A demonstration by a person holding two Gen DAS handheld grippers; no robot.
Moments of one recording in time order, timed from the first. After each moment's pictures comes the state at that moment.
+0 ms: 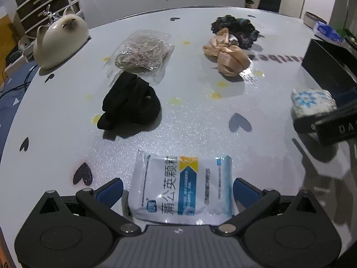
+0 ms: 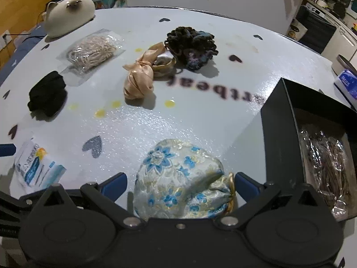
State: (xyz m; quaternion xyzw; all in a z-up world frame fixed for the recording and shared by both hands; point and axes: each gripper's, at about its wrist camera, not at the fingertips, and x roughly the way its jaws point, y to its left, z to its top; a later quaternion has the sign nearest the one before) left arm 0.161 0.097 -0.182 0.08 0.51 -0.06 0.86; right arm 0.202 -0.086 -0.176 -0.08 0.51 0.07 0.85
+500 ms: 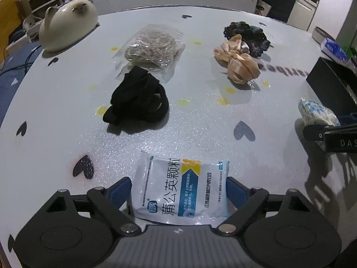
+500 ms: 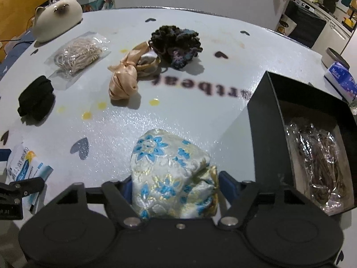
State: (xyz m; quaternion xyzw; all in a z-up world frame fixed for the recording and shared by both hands) left arm 0.165 0.114 -0.175 0.02 0.52 -0.06 0.85; right arm 0.201 -0.096 -0.175 -0.07 0.51 0.05 0.86
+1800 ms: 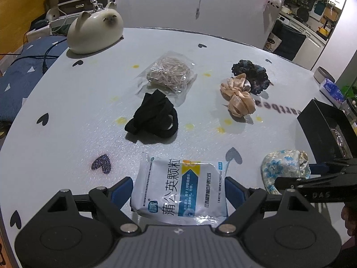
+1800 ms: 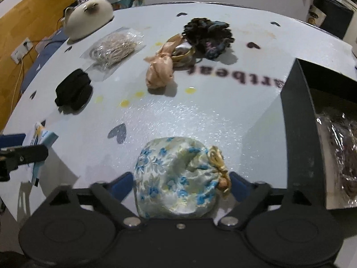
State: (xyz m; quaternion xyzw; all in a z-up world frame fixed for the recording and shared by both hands) left arm 0.141 0.131 -0.134 -0.05 0.48 -0.03 0.88; right arm 0.190 -0.097 -0.178 -0.03 0.52 0.14 0.84
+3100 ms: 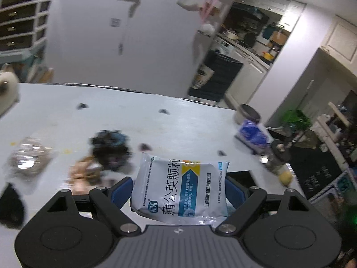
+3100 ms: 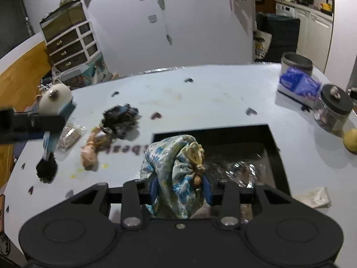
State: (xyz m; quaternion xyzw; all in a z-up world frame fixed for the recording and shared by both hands) left arm 0.232 -0.076 -0.036 -0.12 0.40 -0.17 0.89; right arm 0.202 -0.291 -0.092 0.06 0.43 0.08 0.90
